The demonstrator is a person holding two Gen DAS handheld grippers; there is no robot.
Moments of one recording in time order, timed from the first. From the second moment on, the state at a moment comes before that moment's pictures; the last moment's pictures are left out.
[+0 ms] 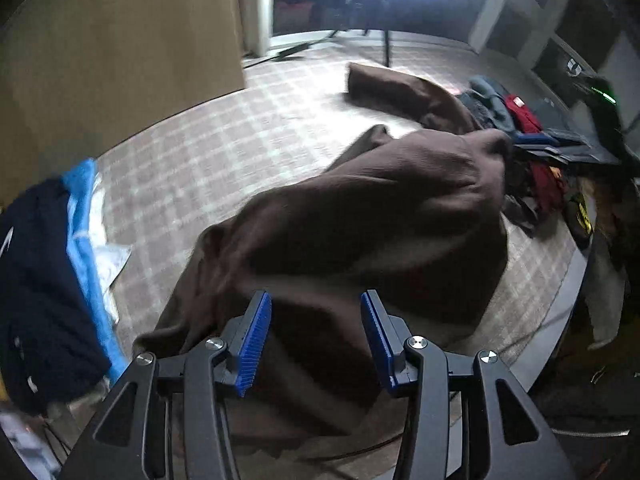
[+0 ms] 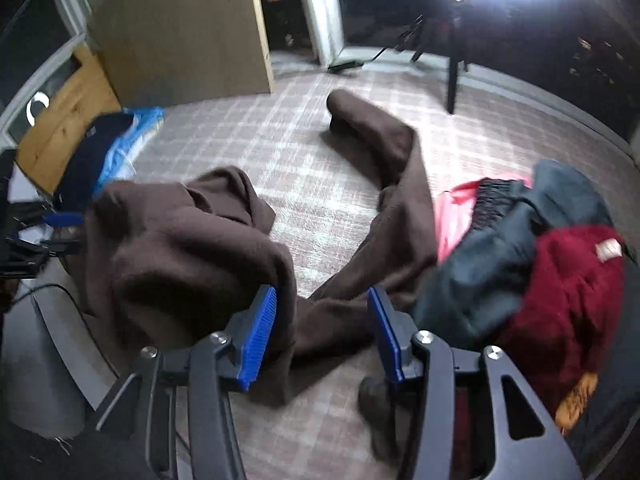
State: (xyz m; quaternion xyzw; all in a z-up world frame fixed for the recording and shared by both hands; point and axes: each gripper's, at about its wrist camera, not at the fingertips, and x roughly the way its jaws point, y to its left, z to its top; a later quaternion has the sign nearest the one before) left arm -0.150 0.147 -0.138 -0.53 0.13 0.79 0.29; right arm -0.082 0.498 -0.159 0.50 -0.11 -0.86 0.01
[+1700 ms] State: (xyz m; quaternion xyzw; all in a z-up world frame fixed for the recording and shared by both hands) left arm -0.141 0.269 -0.168 -0.52 0.15 0.67 0.51; right arm -0.042 0.544 -0.241 0.51 -0.24 -0.83 -0.06
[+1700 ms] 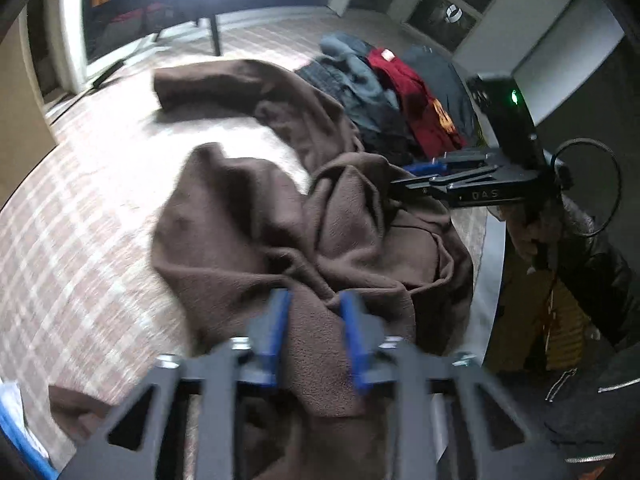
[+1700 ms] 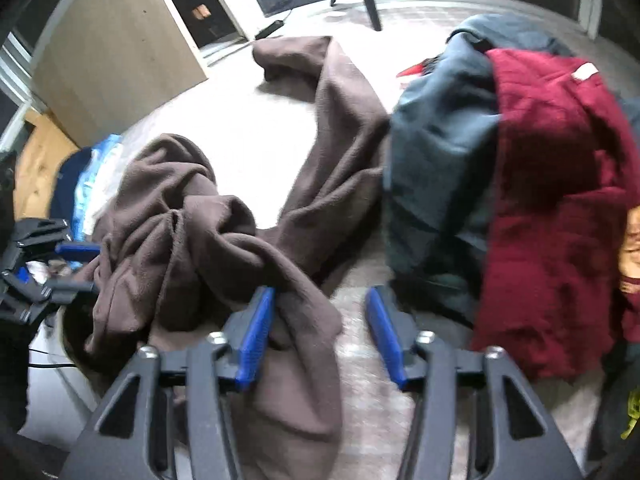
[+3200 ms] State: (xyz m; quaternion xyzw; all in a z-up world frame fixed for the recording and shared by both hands) left arm -0.226 0.082 -0.179 -0.55 0.05 0.75 0.36; right arm -0.097 0.337 -0.239 0.50 -0.16 -0.85 0.06
